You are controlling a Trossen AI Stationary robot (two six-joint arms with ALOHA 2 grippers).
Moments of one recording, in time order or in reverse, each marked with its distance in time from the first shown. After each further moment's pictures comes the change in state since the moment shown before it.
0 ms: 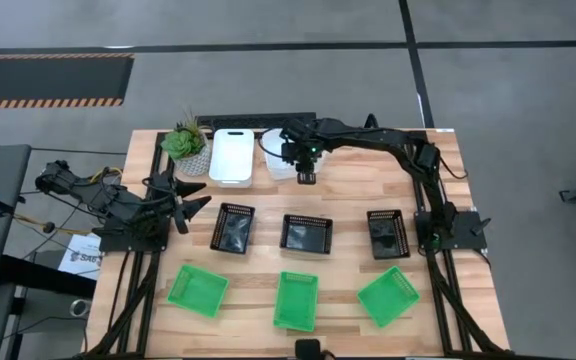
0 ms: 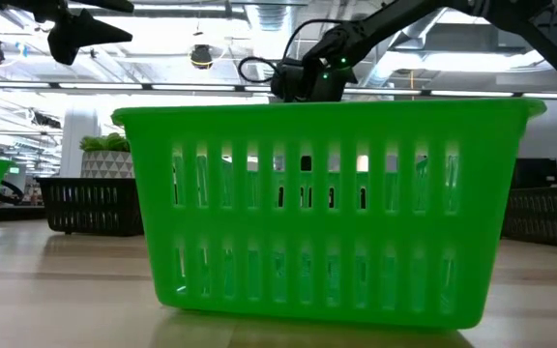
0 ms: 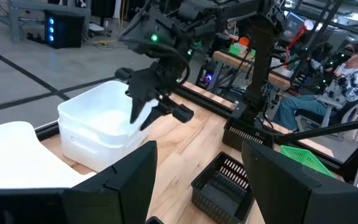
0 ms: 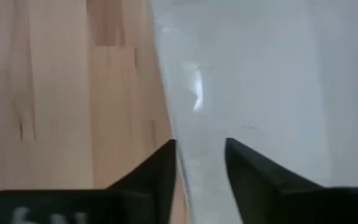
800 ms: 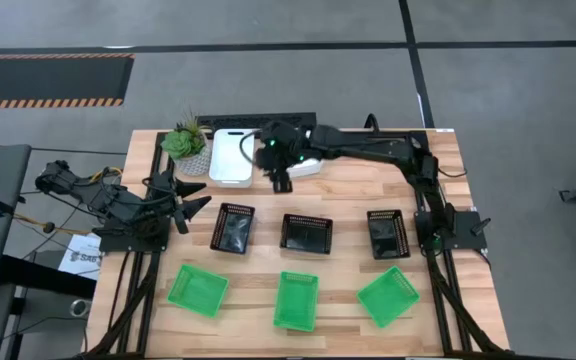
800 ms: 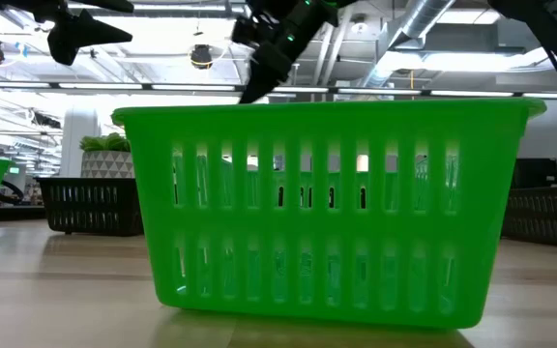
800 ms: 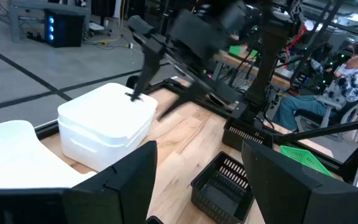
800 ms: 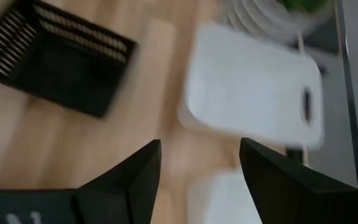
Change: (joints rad) left arm 0.000 0.000 0.000 -0.002 0.001 -0.012; right arm 0.206 -0.005 0.264 0.091 -0.025 -0.024
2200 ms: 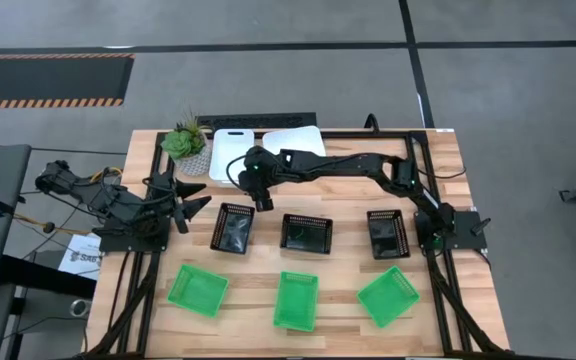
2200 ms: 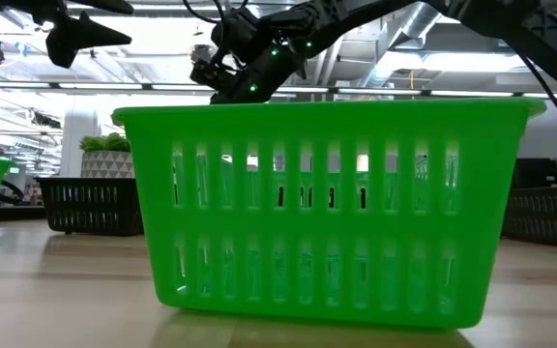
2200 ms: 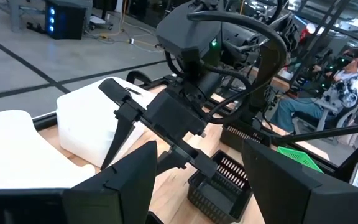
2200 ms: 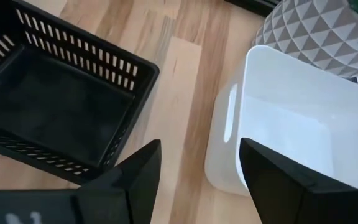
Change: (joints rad) left arm 0.000 0.000 0.000 -0.018 0.000 -0.049; right arm 0.036 0.184 -0.056 0.321 -0.031 0.003
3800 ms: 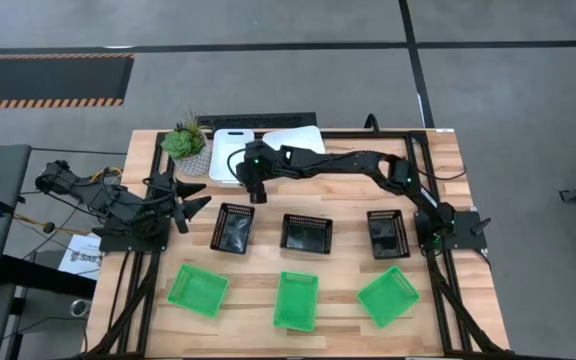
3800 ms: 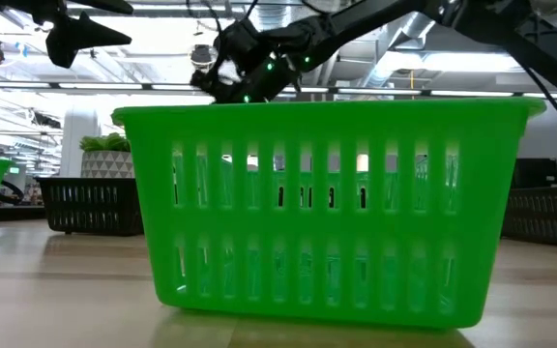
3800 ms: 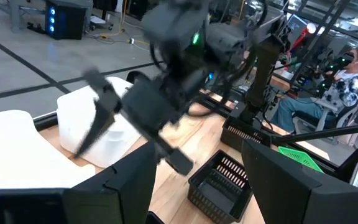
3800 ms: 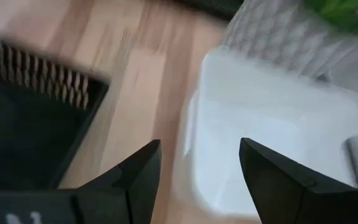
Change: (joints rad) left arm 0.000 0.000 0.000 -0.001 0.000 0.001; right arm -0.034 0.036 -0.003 0.125 0.028 0.024
